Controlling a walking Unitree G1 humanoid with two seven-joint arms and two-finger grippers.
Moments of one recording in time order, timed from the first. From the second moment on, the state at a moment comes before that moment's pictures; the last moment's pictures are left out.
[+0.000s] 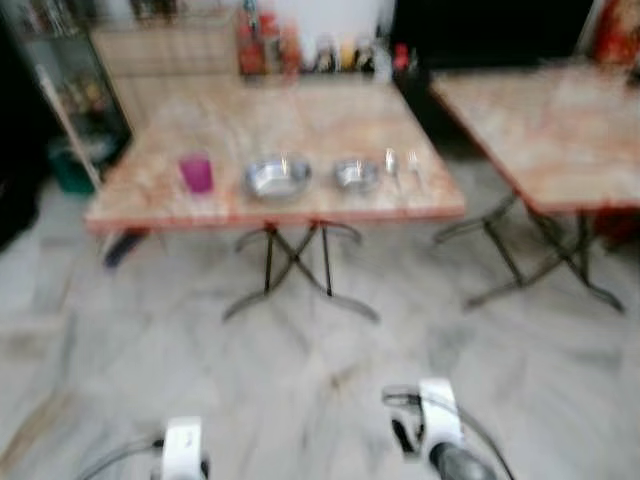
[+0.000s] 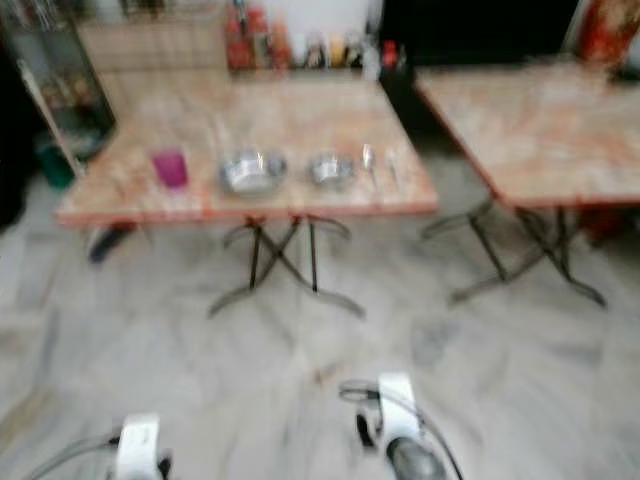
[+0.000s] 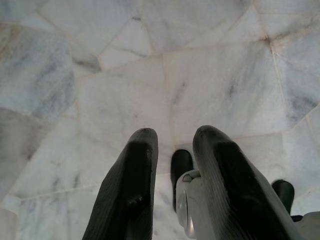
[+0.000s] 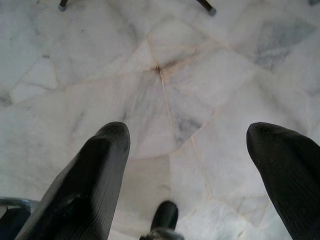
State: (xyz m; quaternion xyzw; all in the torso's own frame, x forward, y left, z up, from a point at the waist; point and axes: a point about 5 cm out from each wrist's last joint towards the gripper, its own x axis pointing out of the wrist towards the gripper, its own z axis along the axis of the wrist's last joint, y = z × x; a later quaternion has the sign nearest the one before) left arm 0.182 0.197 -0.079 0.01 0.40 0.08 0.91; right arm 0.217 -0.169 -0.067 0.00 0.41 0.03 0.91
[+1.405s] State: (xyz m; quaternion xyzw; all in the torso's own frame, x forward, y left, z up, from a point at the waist) left arm 0.191 0.198 -0.074 -0.01 0.38 0.09 0.92; right arm 0.216 -0.167 -0.068 -0.01 0.41 0.05 0.91
